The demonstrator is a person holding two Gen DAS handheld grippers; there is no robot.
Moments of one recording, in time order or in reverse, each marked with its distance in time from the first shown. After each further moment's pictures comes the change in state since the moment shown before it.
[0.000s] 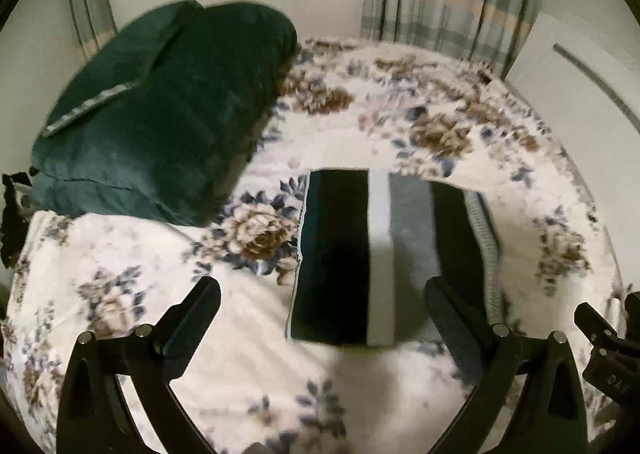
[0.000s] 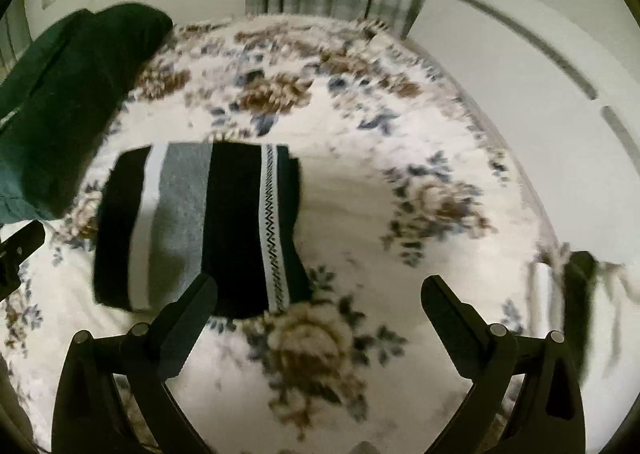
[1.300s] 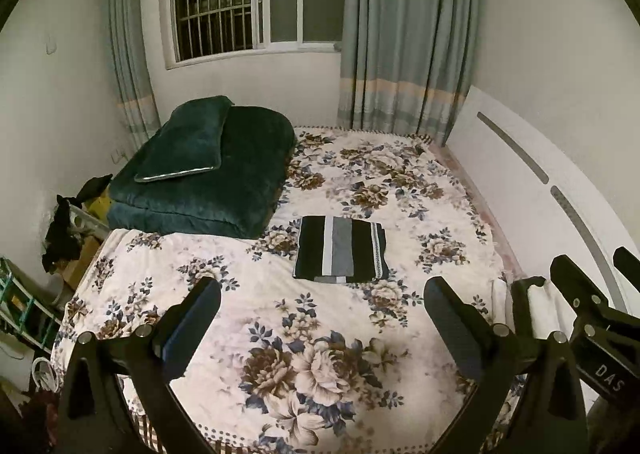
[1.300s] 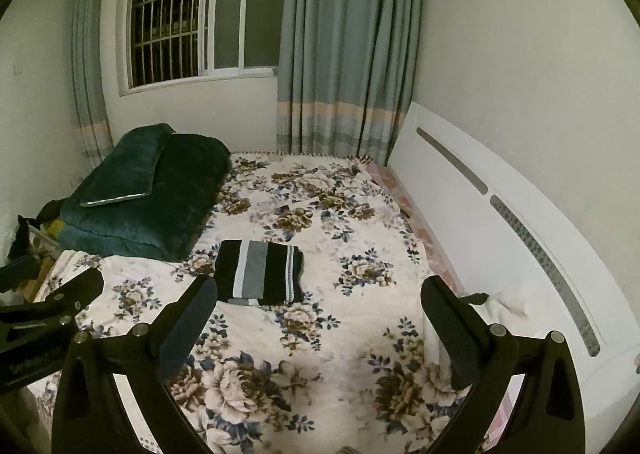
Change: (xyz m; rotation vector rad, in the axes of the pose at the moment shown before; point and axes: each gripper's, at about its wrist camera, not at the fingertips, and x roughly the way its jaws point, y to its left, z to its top) left arm -0.464 -0.047 -0.097 -0.002 -0.211 -0.027; right arm -0.567 -0.124 -0.135 -0.019 -0.397 0.094
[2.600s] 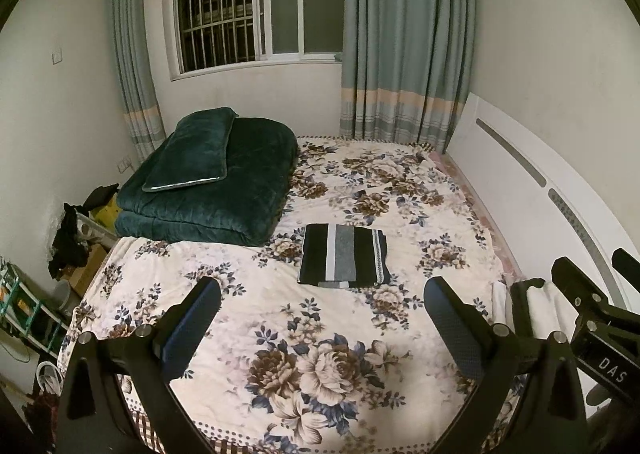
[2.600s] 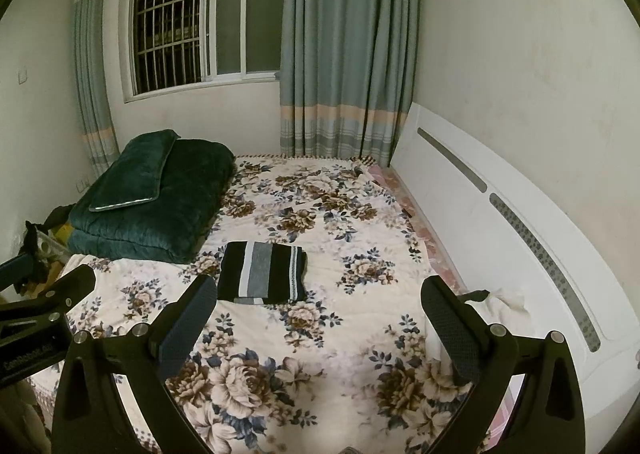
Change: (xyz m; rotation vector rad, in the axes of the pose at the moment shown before) left arm -0.026 -0.009 -0.002 0.006 -0.037 0.024; right arm -0.015 -0.018 0.008 0.006 0.002 0.037
